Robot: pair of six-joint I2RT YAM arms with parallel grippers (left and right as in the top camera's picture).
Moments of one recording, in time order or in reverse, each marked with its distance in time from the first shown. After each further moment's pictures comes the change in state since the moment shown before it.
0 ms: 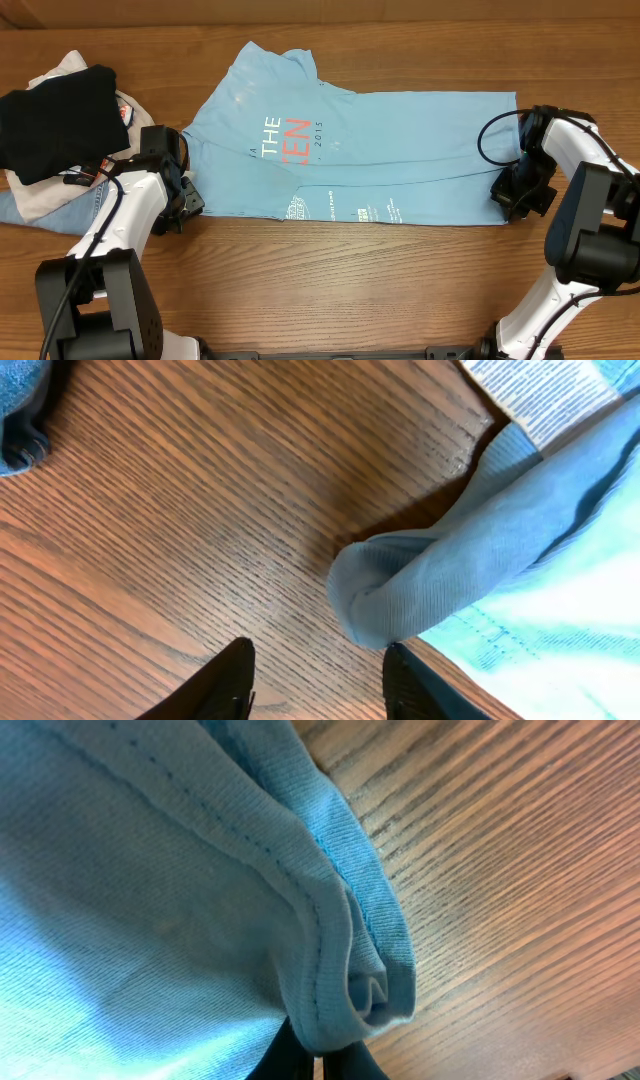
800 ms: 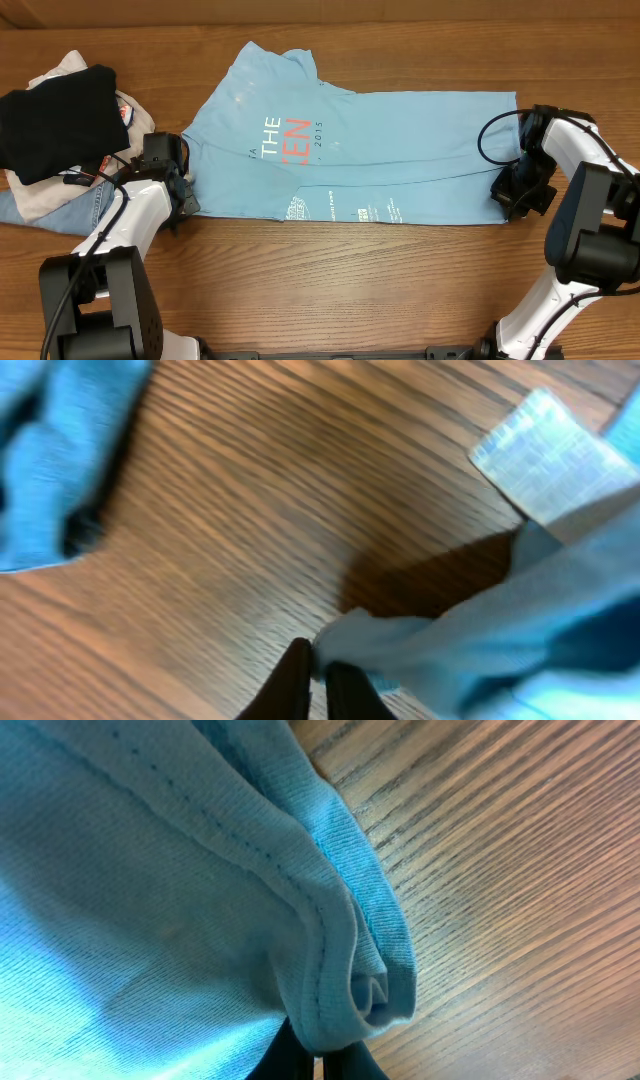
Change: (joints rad) left arm 0.000 0.001 -0.085 0.179 -0.163 0.115; right arm 0.000 0.000 0.000 0.013 0.000 0.001
